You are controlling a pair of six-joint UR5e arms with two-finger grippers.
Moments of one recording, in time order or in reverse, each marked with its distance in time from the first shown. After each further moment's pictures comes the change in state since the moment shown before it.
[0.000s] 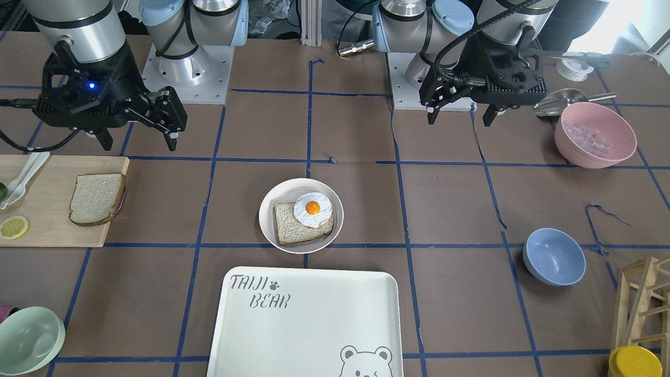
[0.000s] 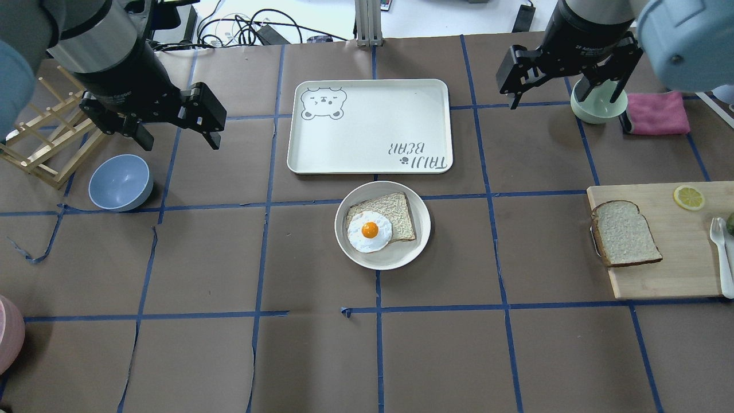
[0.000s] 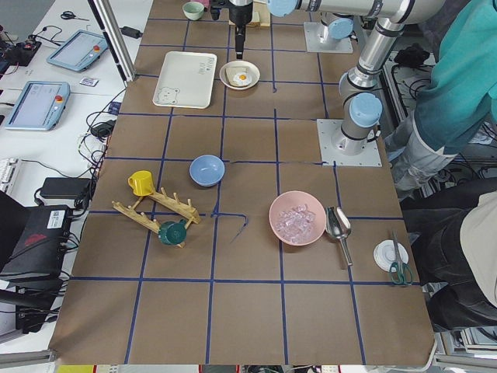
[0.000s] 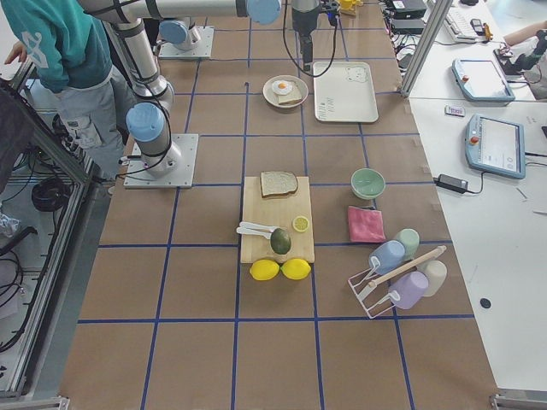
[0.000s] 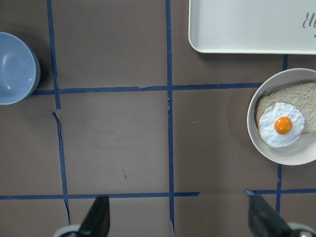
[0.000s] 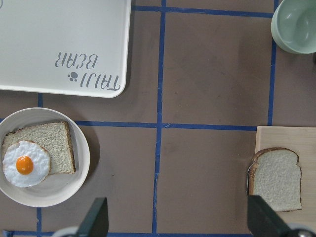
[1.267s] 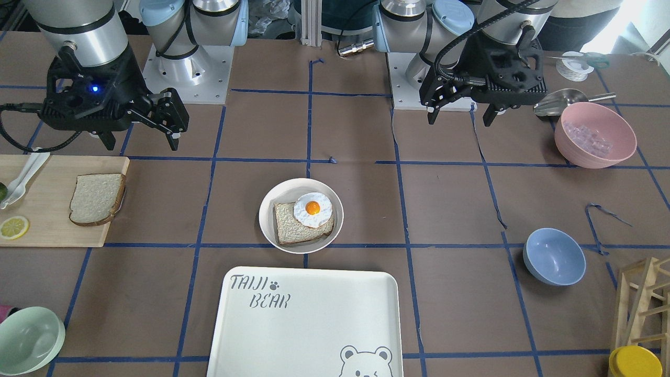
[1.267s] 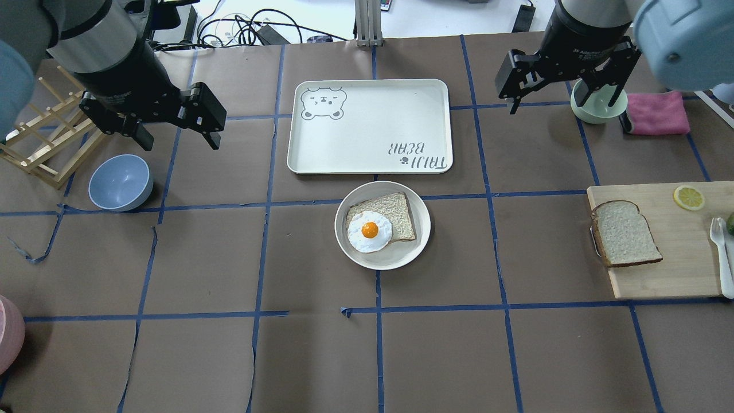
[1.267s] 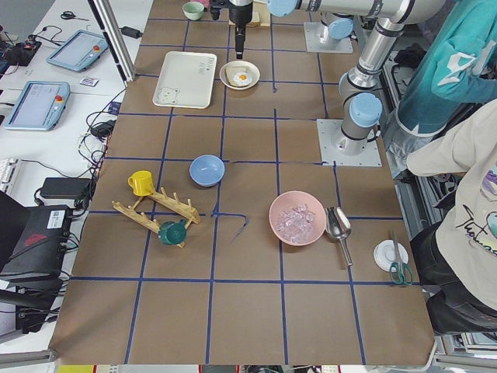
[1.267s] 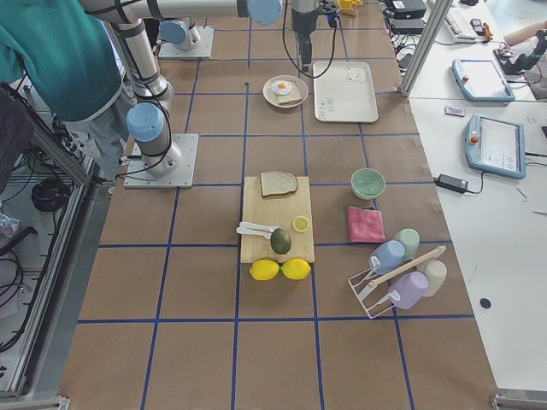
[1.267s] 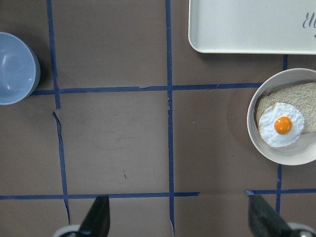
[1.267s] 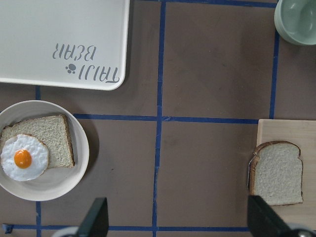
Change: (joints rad) left arm 0.000 0.001 0.000 0.000 -0.001 0.000; right arm 0.002 0.006 0.005 0.022 -0.003 0.003
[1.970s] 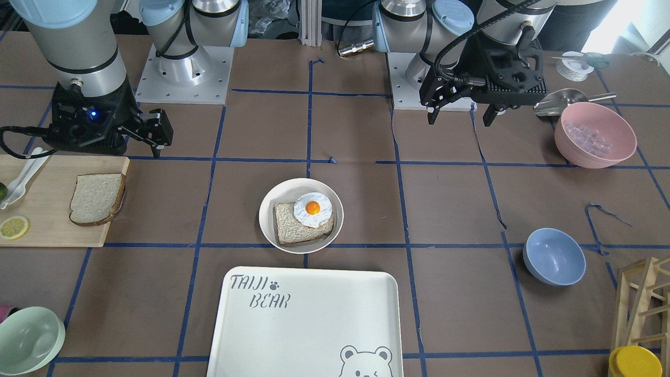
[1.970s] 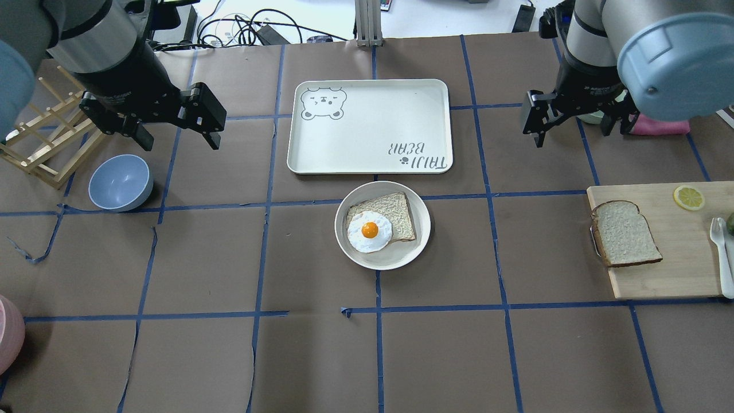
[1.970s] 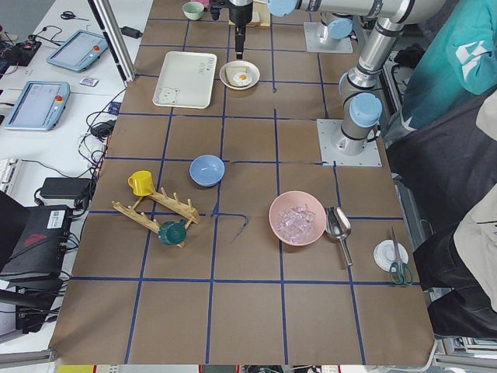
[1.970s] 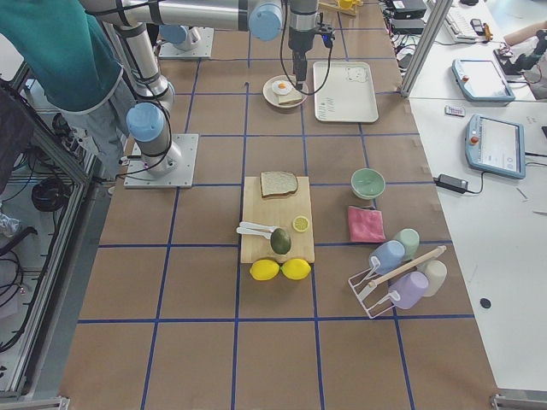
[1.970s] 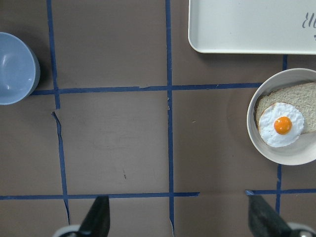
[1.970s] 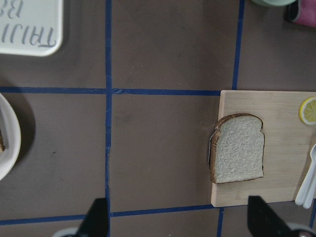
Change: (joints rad) left arm 0.000 -0.001 0.000 0.000 0.001 0.000; right arm -0.038 0.008 0.130 -0.015 -0.166 -0.013
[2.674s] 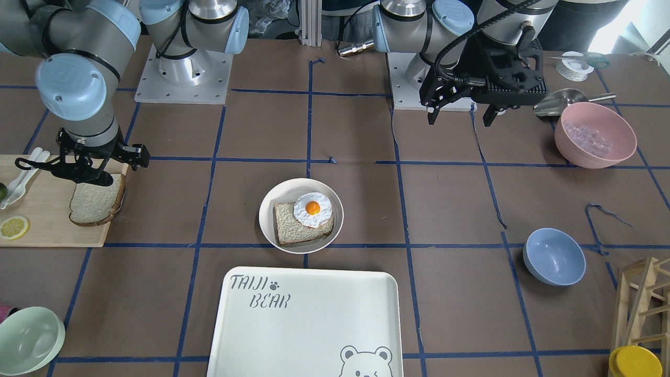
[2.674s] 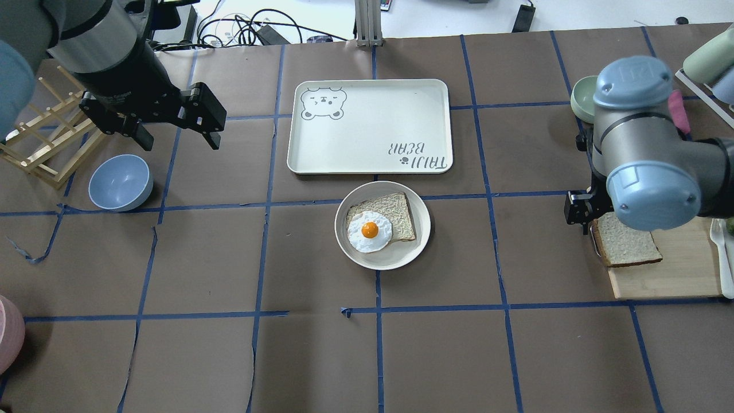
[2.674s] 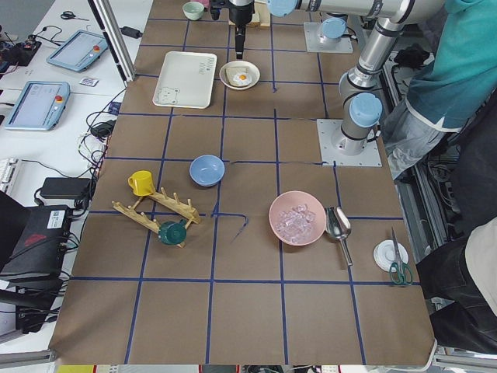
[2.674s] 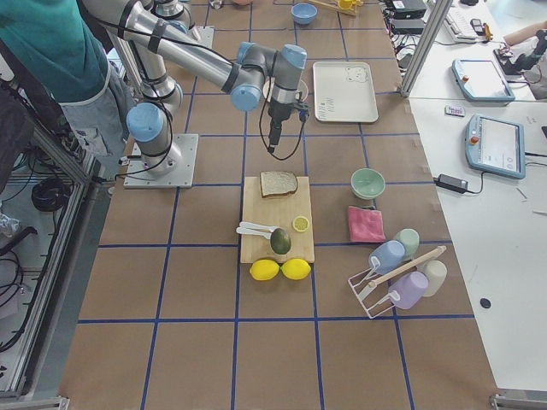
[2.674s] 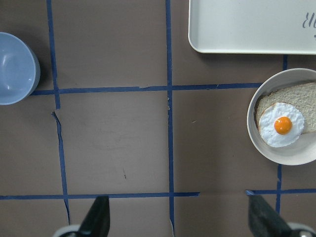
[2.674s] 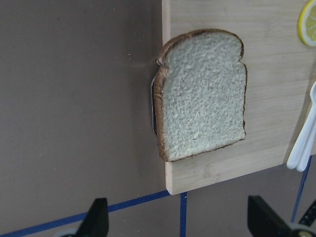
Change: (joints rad) left arm 0.000 0.000 0.000 0.000 0.000 0.000; right arm -0.164 0.010 0.437 -0.328 -0.181 -0.049
